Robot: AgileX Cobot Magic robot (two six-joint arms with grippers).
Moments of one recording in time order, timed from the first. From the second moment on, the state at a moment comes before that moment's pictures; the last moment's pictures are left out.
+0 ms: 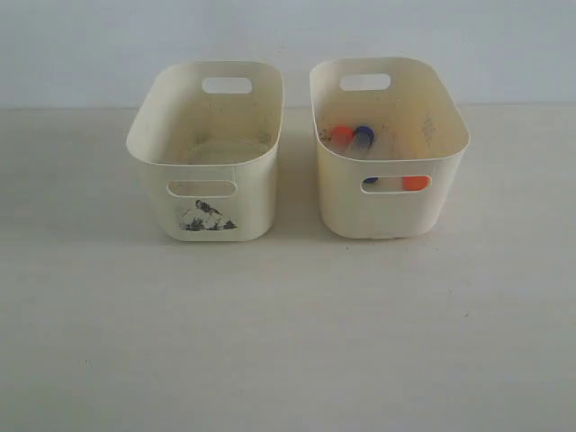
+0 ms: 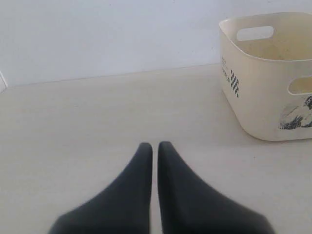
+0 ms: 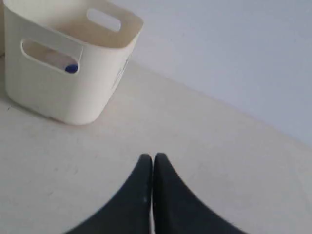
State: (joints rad) left arm -0.02 0.01 0.00 0.13 0.27 -0.02; right arm 0.00 0.00 0.00 -0.07 0.25 -0.32
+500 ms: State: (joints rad) left arm -0.02 0.01 0.00 0.13 0.27 -0.02; right arm 0.00 0.05 -0.25 -0.01 -0.25 0.10
